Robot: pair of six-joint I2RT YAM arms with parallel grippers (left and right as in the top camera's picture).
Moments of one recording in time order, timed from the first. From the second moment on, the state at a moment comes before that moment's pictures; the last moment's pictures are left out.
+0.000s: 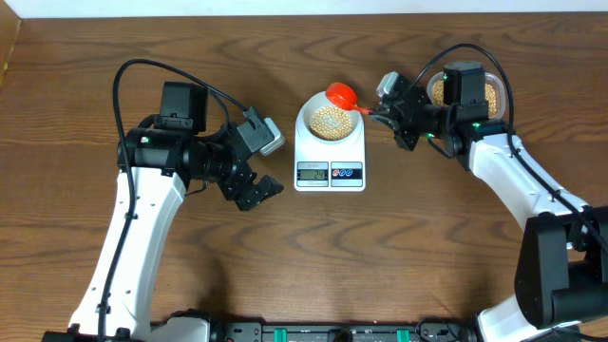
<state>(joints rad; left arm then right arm) -0.10 1.39 1.24 -1.10 0.59 0.80 0.16 1.73 1.10 -0.13 -0.75 -0.64</state>
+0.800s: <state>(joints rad) -0.10 1.39 1.24 -1.10 0.59 0.80 0.10 1.56 1.10 -0.11 -0.30 -0.52</state>
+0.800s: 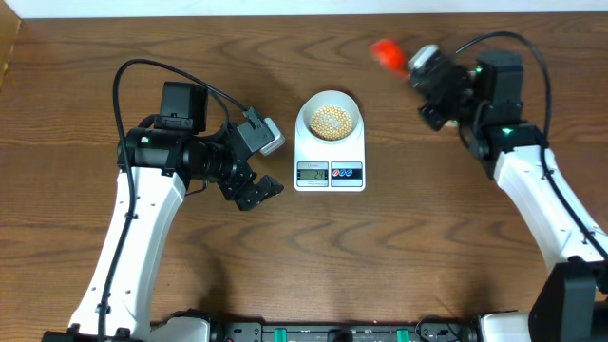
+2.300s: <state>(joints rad) -0.10 1.39 1.24 -1.10 0.59 0.80 0.06 1.68 1.10 -0.38 0.38 -0.43</state>
